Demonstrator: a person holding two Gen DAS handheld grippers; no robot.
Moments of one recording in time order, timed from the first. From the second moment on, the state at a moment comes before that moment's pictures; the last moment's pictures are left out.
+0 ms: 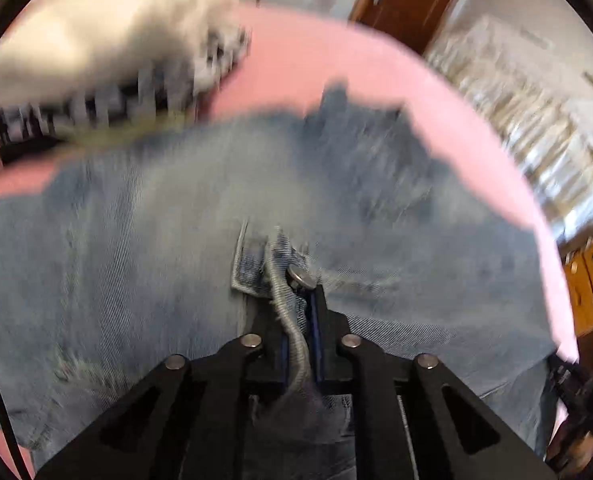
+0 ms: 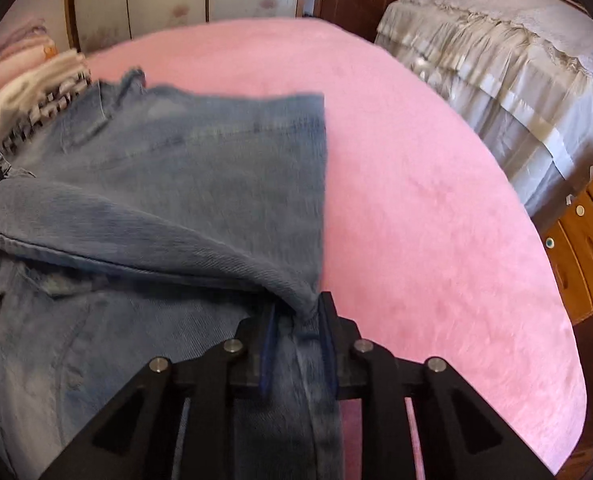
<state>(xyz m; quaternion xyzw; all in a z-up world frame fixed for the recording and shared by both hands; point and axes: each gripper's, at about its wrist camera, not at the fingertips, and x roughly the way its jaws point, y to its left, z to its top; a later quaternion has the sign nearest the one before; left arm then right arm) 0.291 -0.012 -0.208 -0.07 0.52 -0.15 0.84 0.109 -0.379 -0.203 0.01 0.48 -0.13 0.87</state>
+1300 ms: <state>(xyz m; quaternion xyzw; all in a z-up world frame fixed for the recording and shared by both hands) 0.353 -0.026 -0.201 -0.03 0.53 -0.19 0.83 0.262 -0.467 -0.196 0.18 0.48 -0.10 0.85</state>
